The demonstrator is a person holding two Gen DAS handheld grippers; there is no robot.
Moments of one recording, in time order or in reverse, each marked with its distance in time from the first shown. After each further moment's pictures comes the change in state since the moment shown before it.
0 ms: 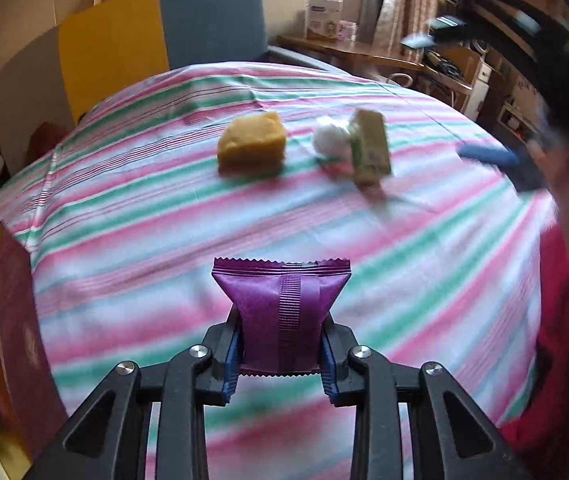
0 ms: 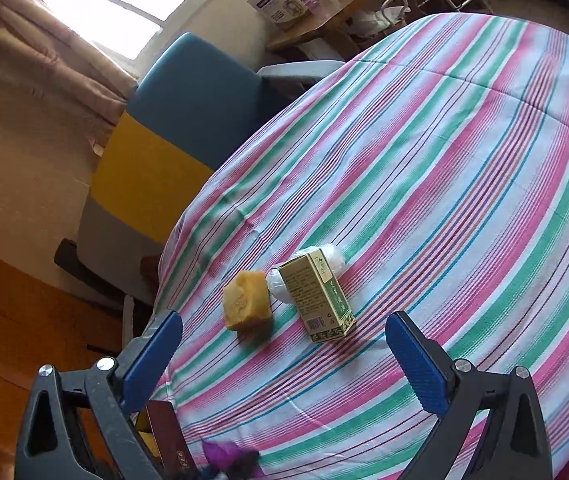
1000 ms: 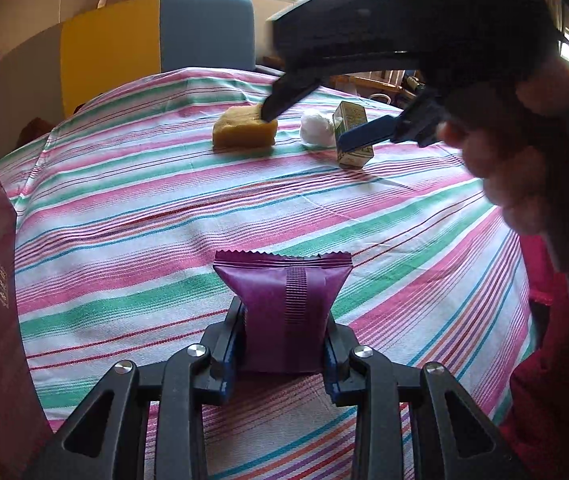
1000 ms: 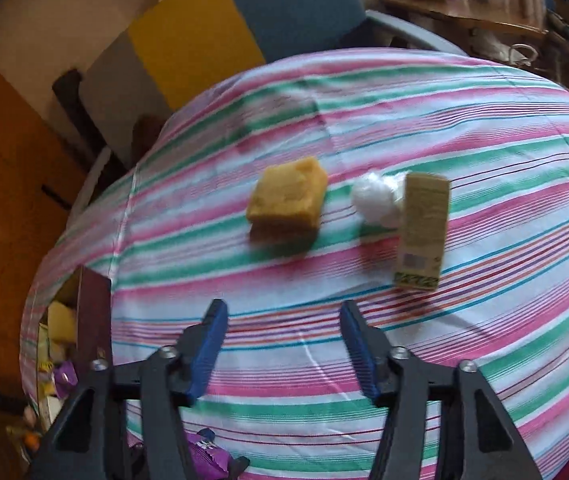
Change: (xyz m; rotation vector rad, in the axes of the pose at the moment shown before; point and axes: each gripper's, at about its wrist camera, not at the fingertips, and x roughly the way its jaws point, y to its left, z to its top) left arm 0.003 0.019 -0.042 -0.038 -0.098 -0.123; right arm 0.071 0.078 -0.070 -0.535 0.288 -0.149
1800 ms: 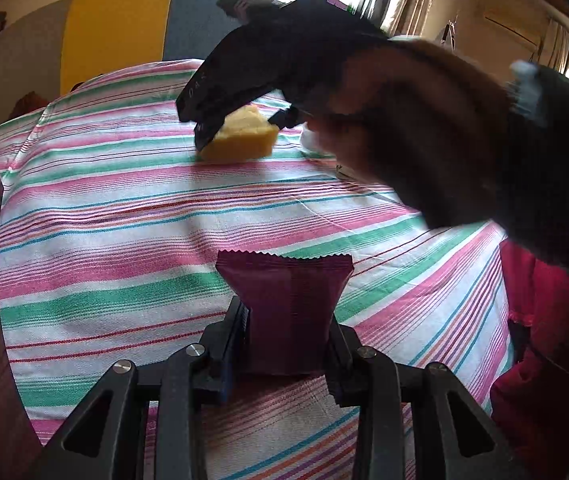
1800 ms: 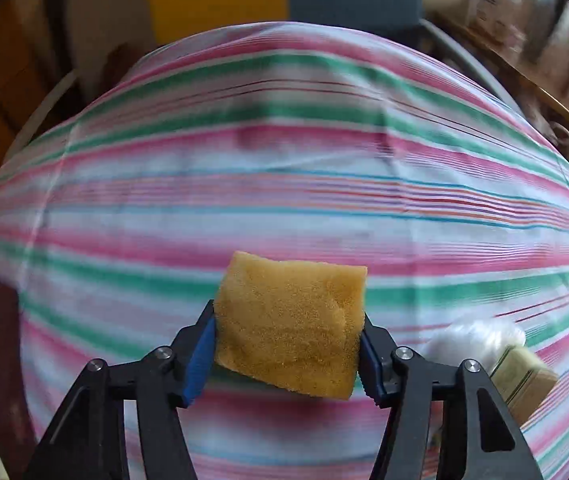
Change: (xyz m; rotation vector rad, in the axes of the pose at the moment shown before) left arm 0.002 0.017 0.004 -0.087 -0.011 -0.094; right arm 0.106 0.048 0.066 -0.291 0.118 -0.221
